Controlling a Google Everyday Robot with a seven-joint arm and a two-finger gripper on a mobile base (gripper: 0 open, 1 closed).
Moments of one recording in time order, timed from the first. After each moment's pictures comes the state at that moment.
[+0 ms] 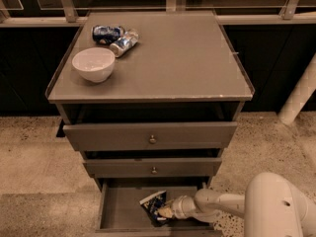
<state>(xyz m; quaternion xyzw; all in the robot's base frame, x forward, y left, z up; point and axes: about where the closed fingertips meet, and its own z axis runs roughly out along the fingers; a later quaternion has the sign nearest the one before) 0.513 -0.051 0.167 -0.32 0.86 0.30 0.24</state>
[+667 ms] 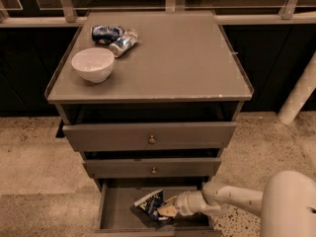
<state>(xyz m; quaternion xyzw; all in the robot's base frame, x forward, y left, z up) 0.491 -0.043 0.247 -0.36 0.82 0.38 0.24</state>
